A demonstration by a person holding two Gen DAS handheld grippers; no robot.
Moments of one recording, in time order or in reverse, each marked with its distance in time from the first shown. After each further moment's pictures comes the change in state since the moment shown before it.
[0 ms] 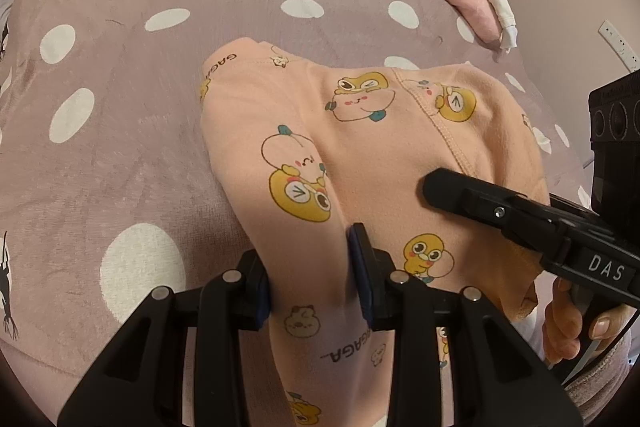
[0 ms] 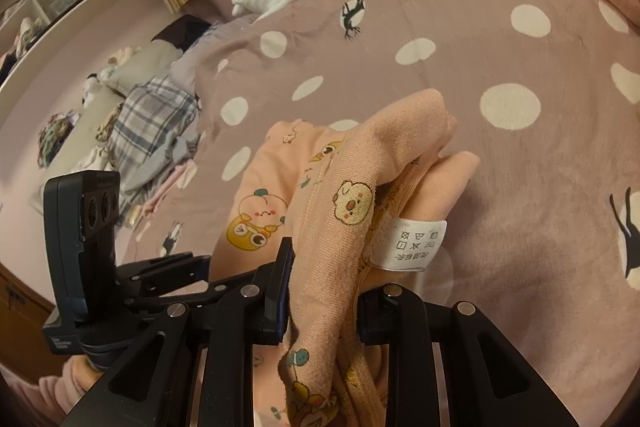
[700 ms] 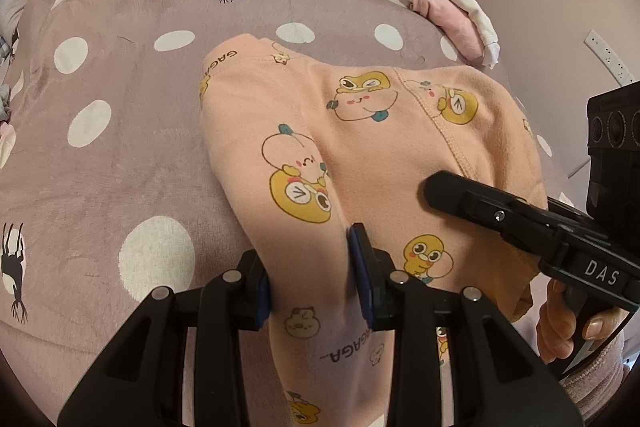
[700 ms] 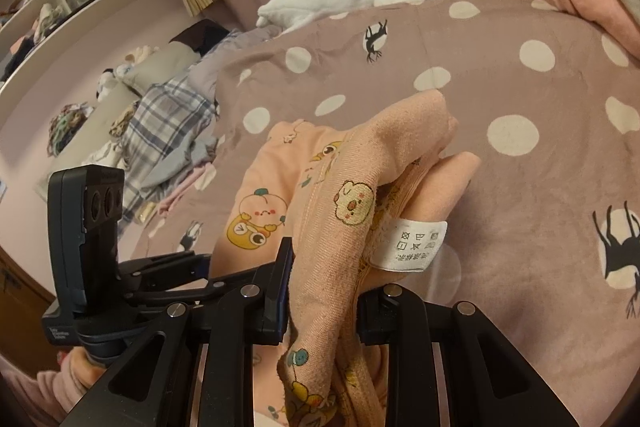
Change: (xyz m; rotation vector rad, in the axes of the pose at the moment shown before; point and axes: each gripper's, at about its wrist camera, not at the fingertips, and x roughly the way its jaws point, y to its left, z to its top) left arm -0.039 -0.007 -0.009 -0.002 -0.067 -0.026; right arm -0.031 0.023 -0.008 -0.073 -0.058 0.006
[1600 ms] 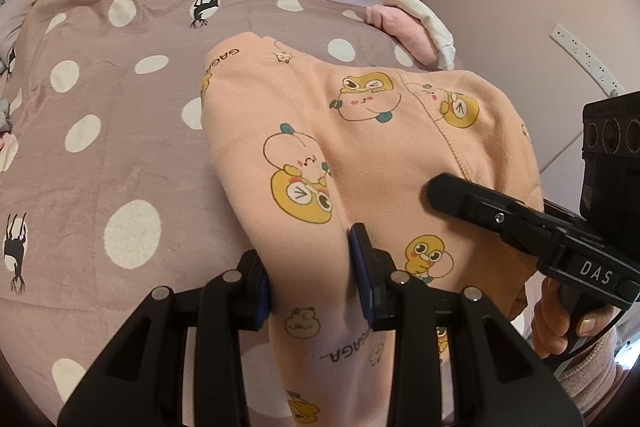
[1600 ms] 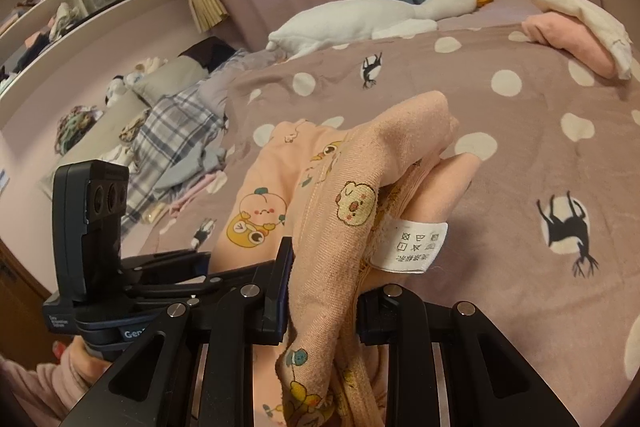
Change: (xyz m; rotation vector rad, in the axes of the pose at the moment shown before) left arm -0.047 -0.046 -0.025 0.048 -0.071 -0.057; right arm -0.056 0.006 -0.014 -0.051 -0.083 -0.019
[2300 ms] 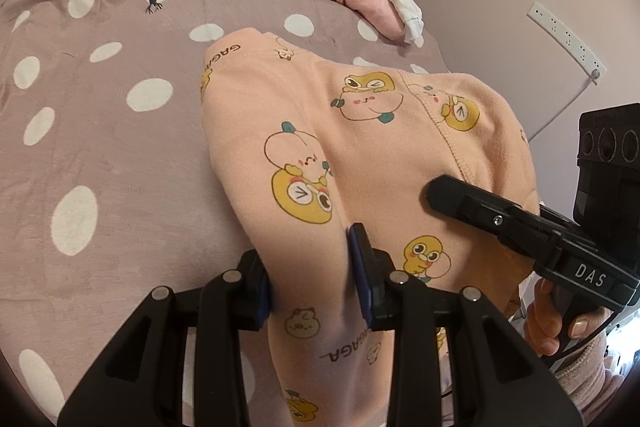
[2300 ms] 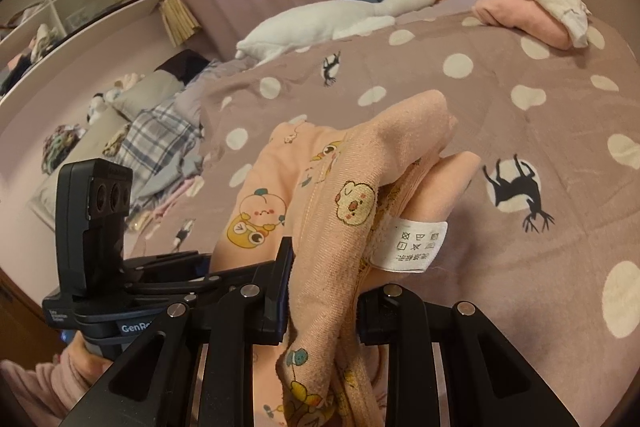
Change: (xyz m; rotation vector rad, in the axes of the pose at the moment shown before) left arm 0.018 -0.042 -0.011 0.032 0.059 -0.087; right arm -0.039 -0.029 -0.023 0.073 -0.024 -0.060
